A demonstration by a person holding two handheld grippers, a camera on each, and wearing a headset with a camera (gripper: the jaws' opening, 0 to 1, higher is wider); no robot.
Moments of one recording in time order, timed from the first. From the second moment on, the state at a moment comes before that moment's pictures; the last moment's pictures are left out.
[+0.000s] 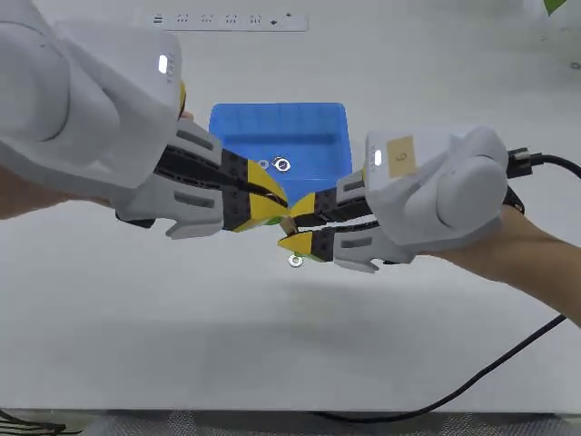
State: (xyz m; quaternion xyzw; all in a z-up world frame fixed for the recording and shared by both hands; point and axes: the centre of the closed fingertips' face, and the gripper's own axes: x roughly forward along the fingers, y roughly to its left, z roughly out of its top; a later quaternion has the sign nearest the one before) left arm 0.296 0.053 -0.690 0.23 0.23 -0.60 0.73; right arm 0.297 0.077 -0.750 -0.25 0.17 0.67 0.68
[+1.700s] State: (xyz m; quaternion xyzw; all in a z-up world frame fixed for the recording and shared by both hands) left arm 0.291 0.042 -0.719 0.22 0.27 -0.60 0.72; right arm 0.292 0.076 -0.783 -0.23 0.19 0.68 0.67
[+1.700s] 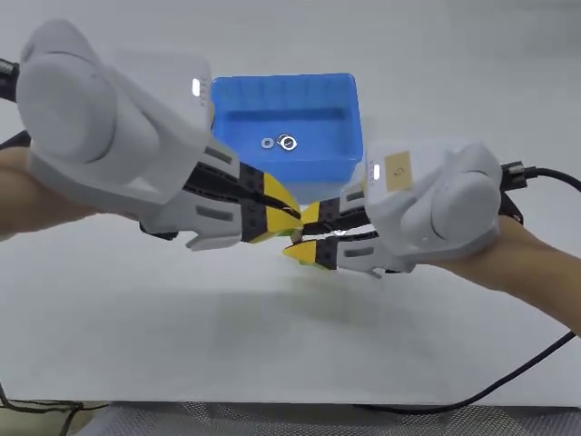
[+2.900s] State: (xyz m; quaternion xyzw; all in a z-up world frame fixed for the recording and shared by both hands) left arm 0.296 0.058 -0.675 0.22 0.23 -0.59 0.75; right arm 0.299 0.086 -0.738 -0.26 0.16 0.67 0.68
